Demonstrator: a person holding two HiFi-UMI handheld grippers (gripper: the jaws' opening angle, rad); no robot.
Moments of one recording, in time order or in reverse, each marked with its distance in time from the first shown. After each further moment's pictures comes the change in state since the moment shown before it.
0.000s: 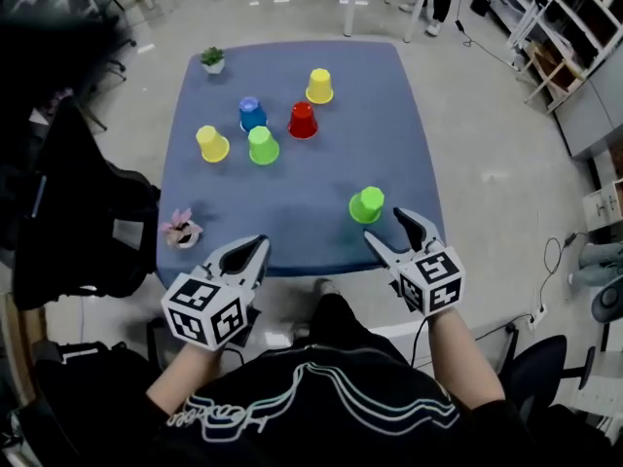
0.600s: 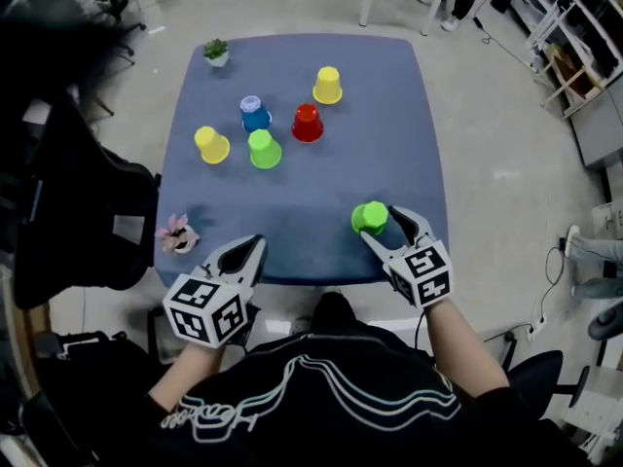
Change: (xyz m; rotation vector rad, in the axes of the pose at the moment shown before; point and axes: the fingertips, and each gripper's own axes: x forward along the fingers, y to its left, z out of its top) left arm 0.033 0.025 0.001 -0.067 0.035 0.102; right arm 0.056 -0.032 -0.019 -0.072 0.097 0.077
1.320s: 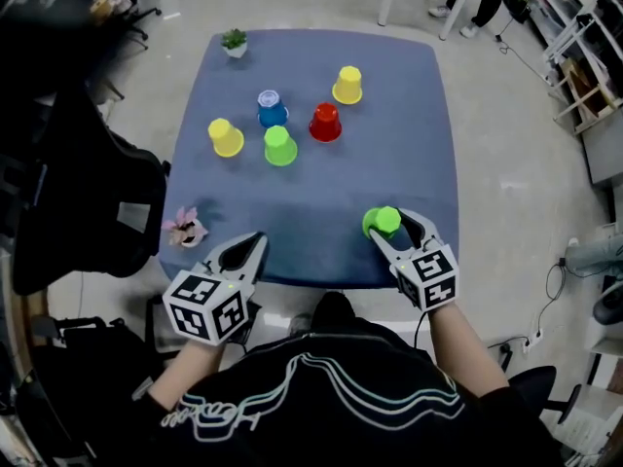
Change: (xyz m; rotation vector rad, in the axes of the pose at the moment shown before) left arm -0.004 0.022 0.001 -0.047 -0.002 0.050; right arm 0.019 0.000 0.008 -0.019 -0.008 0.029
